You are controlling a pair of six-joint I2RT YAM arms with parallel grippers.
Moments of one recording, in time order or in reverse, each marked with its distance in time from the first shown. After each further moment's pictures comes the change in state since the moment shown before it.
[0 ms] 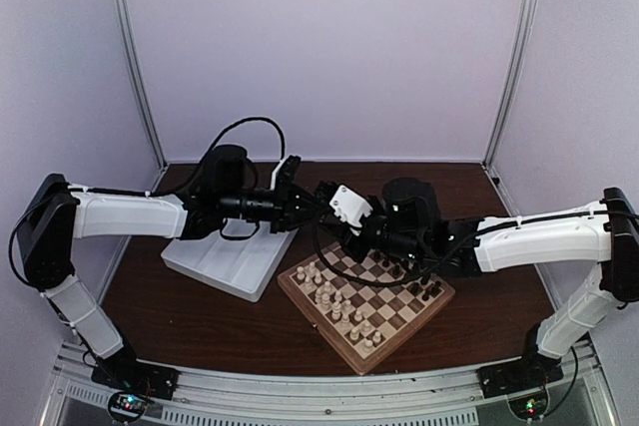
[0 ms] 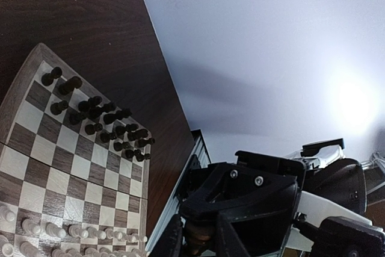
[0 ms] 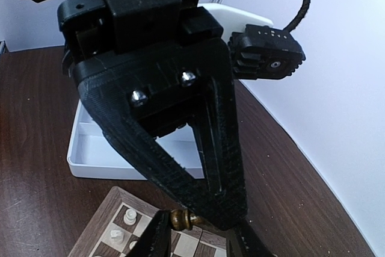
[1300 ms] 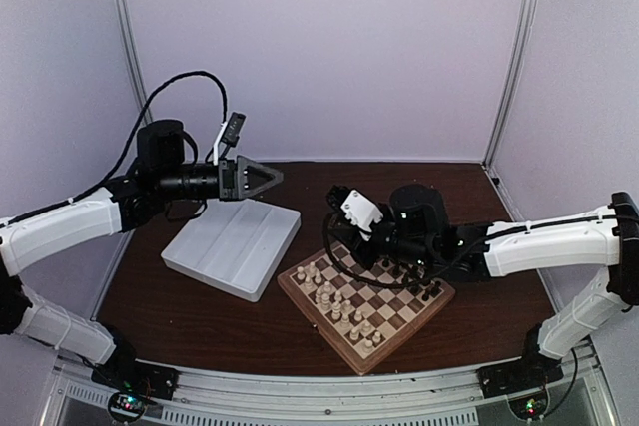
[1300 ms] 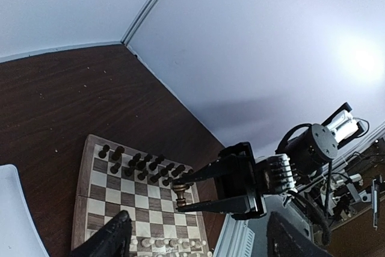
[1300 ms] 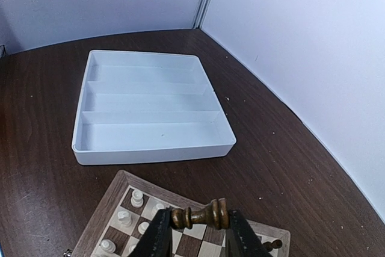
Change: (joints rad) left arm 0.137 -0.339 -0.041 -0.240 -0.047 0.438; right arm 0.000 -0.055 -0.066 -0.027 0.019 0.082
